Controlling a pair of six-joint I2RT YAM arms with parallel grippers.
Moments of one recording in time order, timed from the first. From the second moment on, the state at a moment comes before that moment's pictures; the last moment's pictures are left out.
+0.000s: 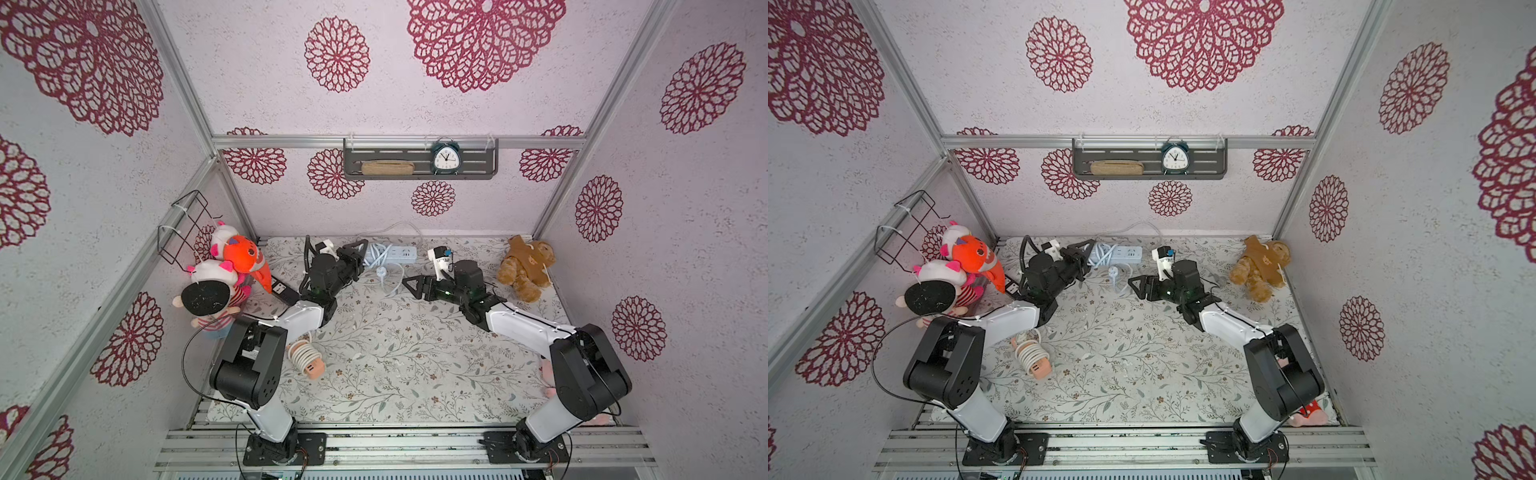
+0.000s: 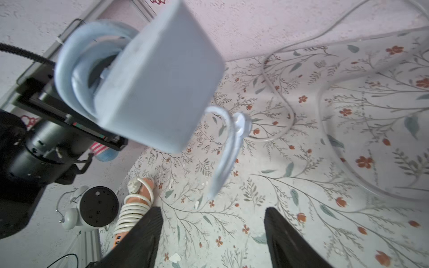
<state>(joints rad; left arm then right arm) -0.33 1.70 0.95 0.76 0.17 -1.53 0.53 1.59 0.98 0.29 -0.42 0.53</state>
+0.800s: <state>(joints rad) -0.38 1.70 0.95 0.86 0.11 -1.68 0.57 1.68 1.01 0.26 -0.21 0.52</state>
